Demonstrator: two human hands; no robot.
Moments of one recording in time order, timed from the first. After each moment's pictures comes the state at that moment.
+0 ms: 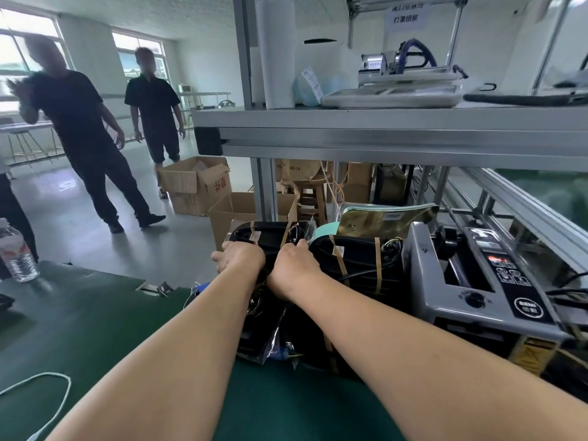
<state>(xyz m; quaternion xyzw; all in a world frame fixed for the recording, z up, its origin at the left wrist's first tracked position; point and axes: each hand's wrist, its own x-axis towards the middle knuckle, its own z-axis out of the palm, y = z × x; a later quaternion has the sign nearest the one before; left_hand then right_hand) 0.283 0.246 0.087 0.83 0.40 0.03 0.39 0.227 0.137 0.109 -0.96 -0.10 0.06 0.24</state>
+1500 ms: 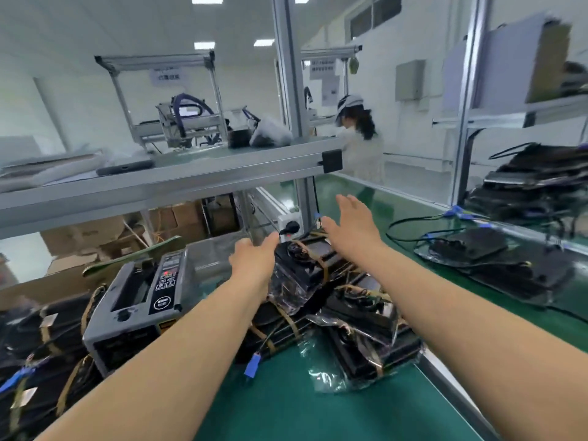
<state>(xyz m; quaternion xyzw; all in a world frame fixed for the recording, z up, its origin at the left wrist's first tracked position) 0.114 -0.242 0.144 0.78 -0.02 -0.05 0.62 0.048 -0.406 0.163 -0.91 0.20 -0.25 0.28</state>
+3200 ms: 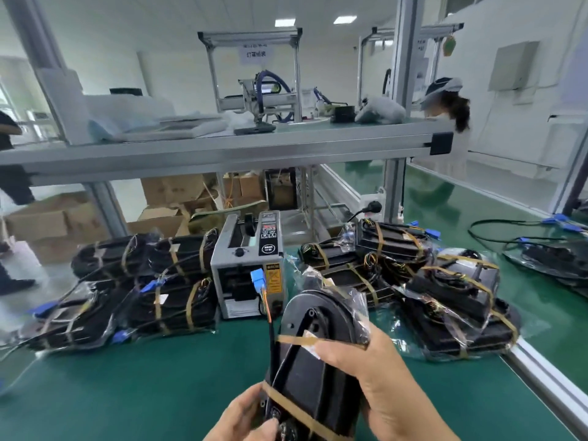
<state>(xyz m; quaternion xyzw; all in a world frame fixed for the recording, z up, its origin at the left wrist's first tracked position) -0.087 0.000 0.024 0.61 -0.01 -0.16 0.78 -0.097 -0.193 0.084 -0.62 0.01 -0.02 0.78</state>
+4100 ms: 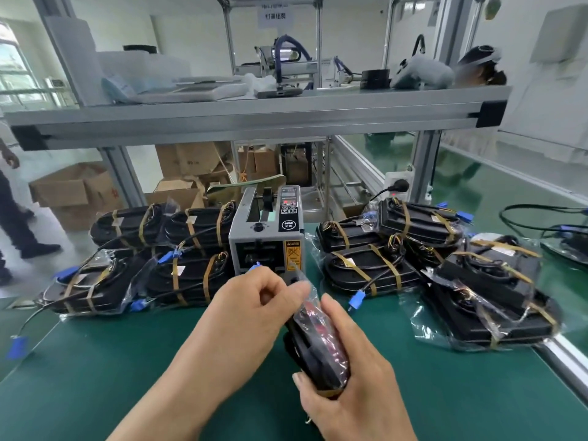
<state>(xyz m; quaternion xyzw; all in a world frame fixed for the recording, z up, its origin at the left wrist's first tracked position) -0.046 -0.003 0.135 0.85 -0.15 0.01 0.51 -0.108 -0.148 0.055 -0.85 -0.03 -0.20 0.49</state>
